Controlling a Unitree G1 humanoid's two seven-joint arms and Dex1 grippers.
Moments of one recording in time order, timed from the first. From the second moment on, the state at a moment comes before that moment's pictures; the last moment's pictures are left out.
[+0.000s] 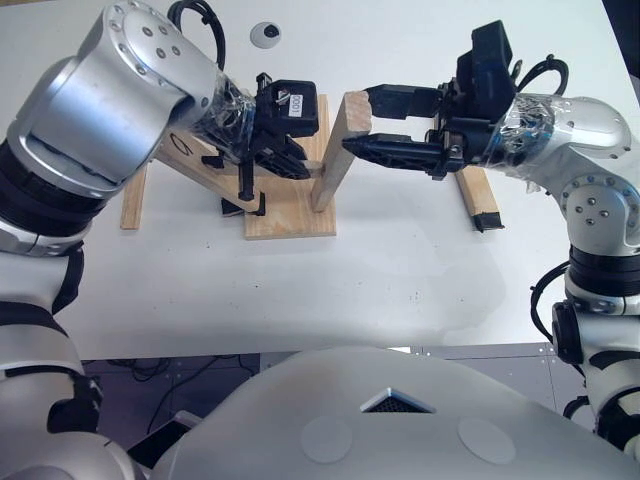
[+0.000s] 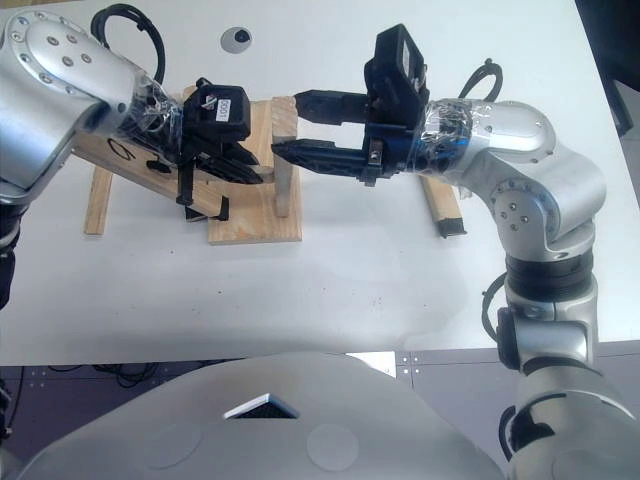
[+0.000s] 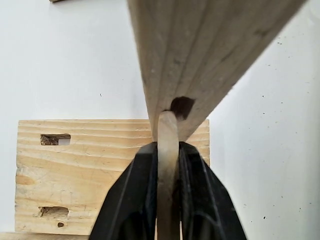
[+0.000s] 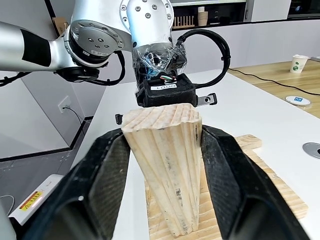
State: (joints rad) left arm -0.86 0.85 -0.63 -0.35 -0.27 1.05 -1.24; right arm -0.40 -0.56 0.14 -0.37 0.76 0.70 0.90
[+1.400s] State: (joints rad) left arm -0.85 0.87 -0.42 -0.44 -0.39 1.06 -1.22; right arm -0.42 -0.56 0.19 -0.38 0.74 0.66 0.87
